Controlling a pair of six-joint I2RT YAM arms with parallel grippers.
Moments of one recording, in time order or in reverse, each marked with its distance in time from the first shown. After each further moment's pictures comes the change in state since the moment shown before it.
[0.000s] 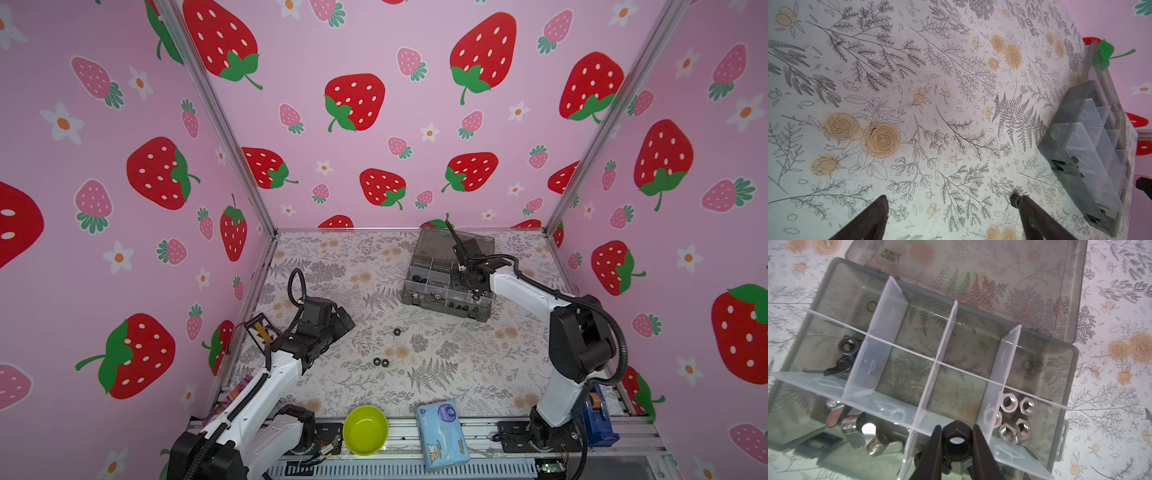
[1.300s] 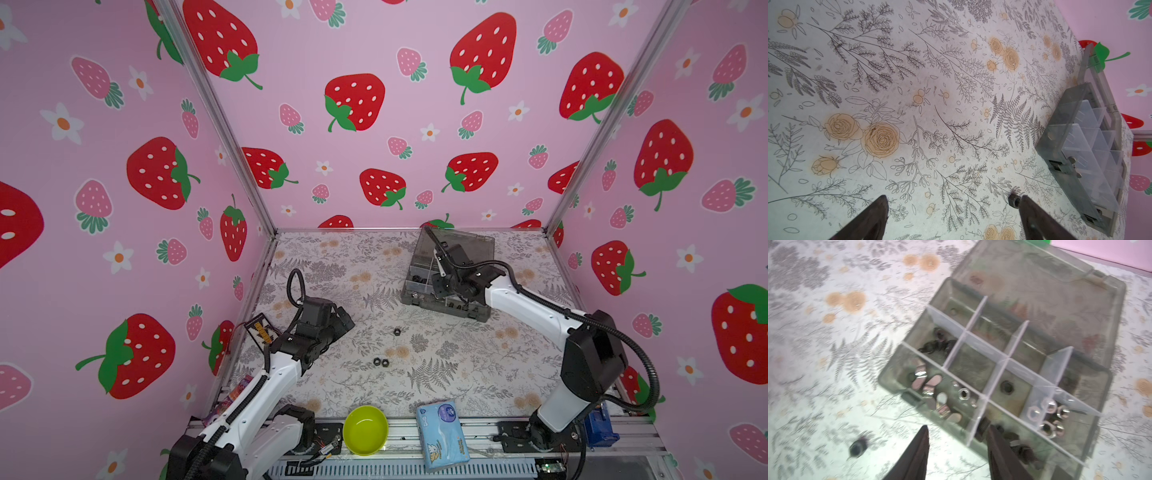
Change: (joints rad) left arm 0.000 -0.013 -0.002 -0.001 -0.002 -0.005; right arm 0.264 -0.146 -0.029 -0.003 -0.003 -0.022
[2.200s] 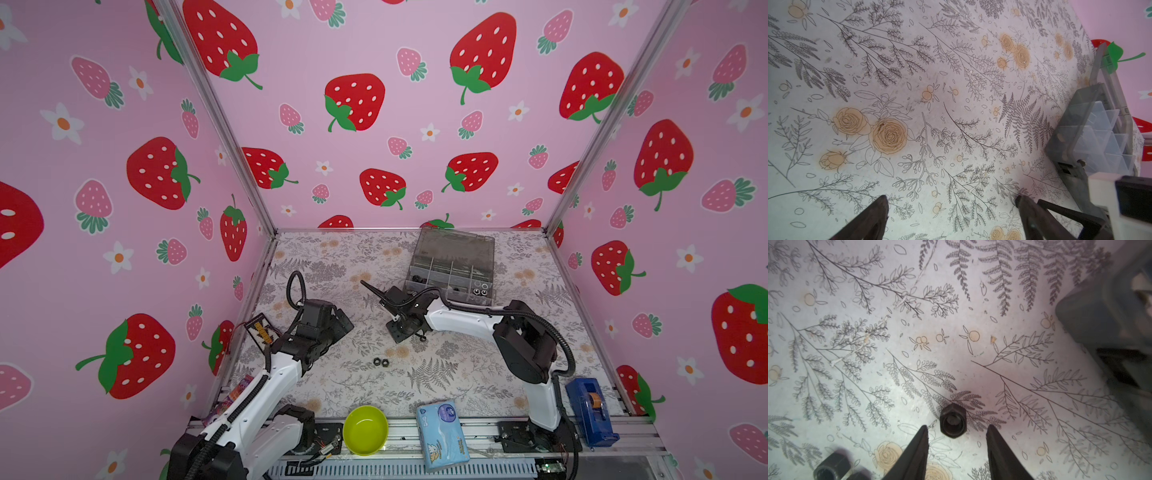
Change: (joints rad) left arm 0.005 0.006 -0.017 -0.006 -0.010 -0.014; right arm 0.254 0.360 0.118 -0.040 -0.121 0.055
